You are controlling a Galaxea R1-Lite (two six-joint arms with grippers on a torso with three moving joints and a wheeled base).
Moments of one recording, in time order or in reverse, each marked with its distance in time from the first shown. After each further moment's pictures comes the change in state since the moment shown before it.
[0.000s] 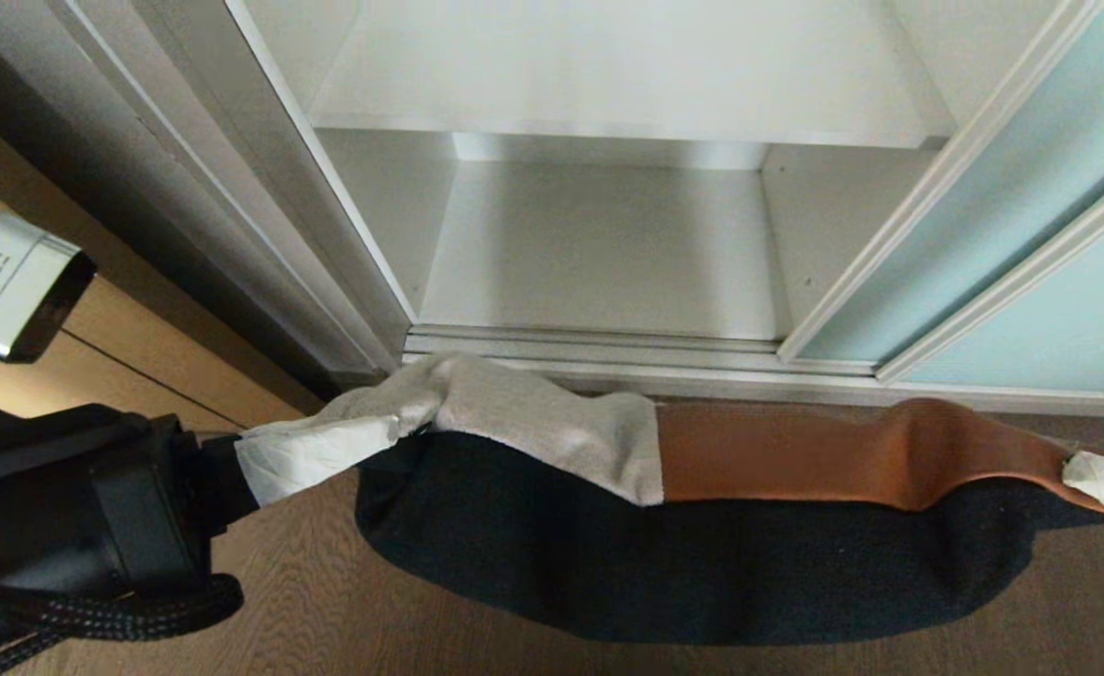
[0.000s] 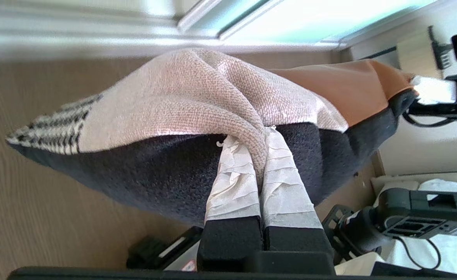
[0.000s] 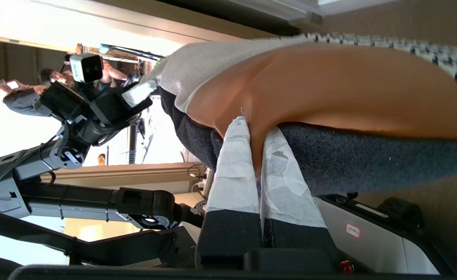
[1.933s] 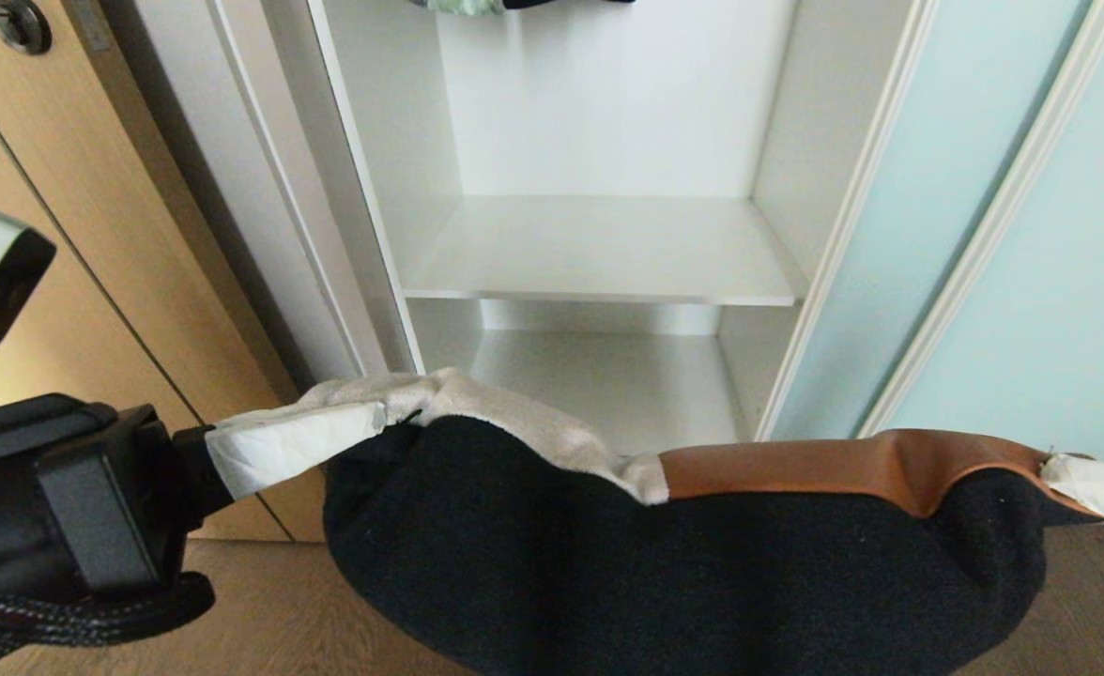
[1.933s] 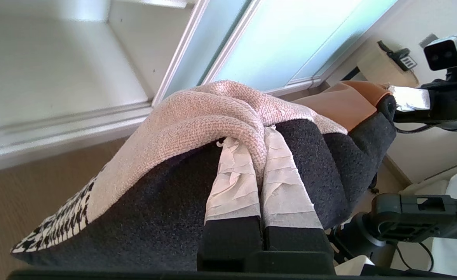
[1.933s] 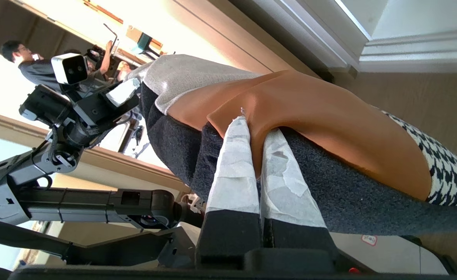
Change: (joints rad) left arm 0.001 -0.020 -0.013 0.000 0.002 -0.010; right arm 0.000 0.032 -0.001 -0.001 -0.001 0.004
